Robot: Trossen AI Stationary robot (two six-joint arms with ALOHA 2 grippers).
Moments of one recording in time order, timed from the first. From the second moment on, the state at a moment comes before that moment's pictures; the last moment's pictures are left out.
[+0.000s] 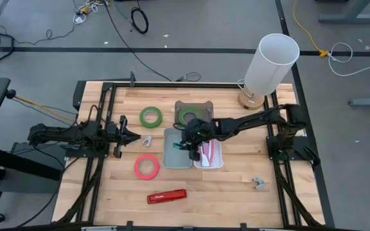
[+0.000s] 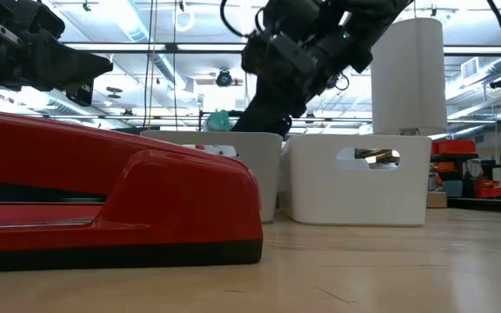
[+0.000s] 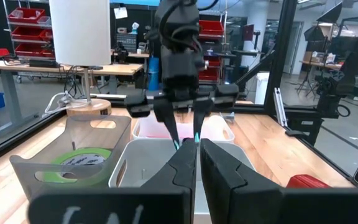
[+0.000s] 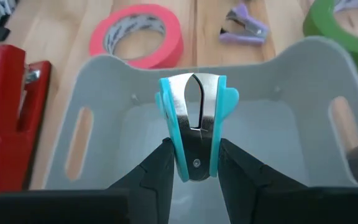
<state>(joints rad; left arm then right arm) -0.07 0.01 0.01 0.05 -0.08 -0.07 0.00 1.83 1.14 -0.04 -0.16 0.07</state>
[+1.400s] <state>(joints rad) -0.07 0.01 0.01 0.05 -0.08 -0.07 0.00 1.87 1.14 -0.06 -0.16 0.07</state>
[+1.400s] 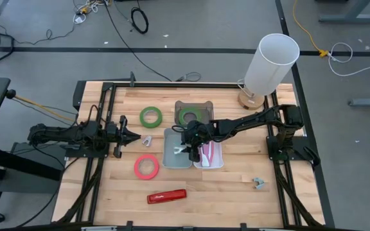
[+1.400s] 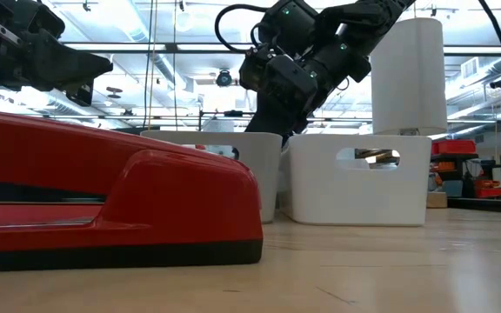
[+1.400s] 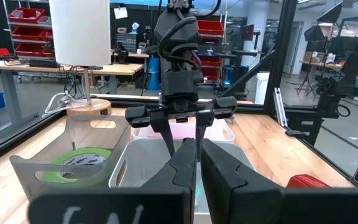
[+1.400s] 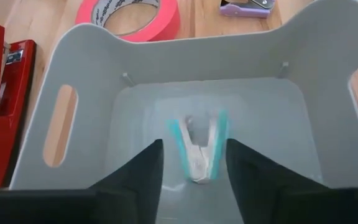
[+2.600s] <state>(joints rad) -0.07 0.01 0.01 0.05 -0.08 -0.07 0.02 1.67 1.14 -0.14 -0.17 0.09</state>
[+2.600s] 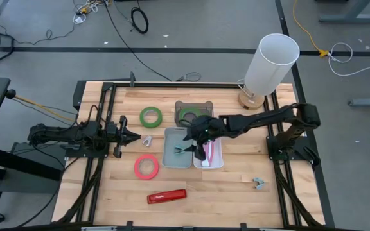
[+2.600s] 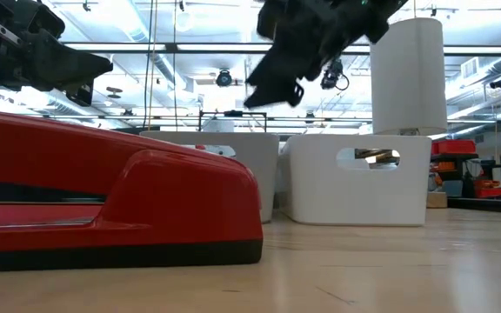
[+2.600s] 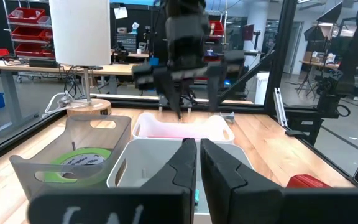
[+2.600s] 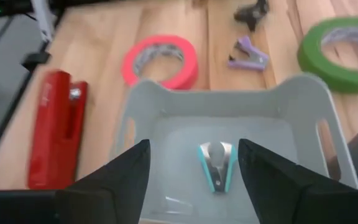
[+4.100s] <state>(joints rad) -0.07 0.01 0.01 0.05 -0.08 -0.07 0.38 1.38 1.02 -1.00 -0.17 0.20</state>
